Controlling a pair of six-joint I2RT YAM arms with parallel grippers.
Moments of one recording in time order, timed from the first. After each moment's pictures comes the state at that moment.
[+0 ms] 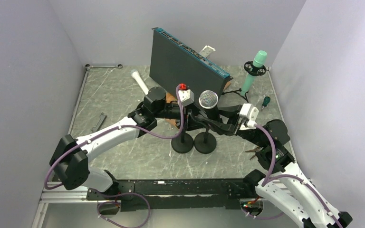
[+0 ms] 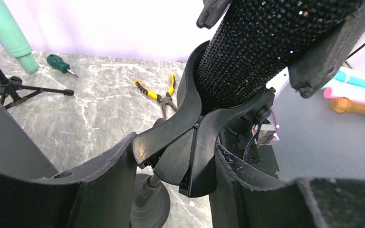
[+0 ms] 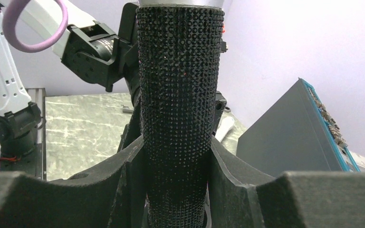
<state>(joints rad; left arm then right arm) -0.80 1.43 1.08 0.31 0.82 -0.09 0.59 0.59 0.72 0.19 -0.54 -0.10</state>
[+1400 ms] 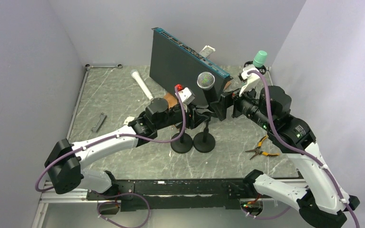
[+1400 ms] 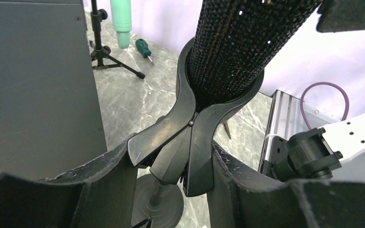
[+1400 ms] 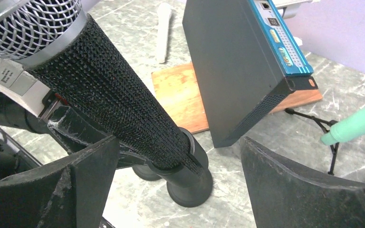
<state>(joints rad) -0.93 1.35 0.98 0.35 0.25 -0.21 0.63 0.91 1.40 -0.73 0.02 0.09</state>
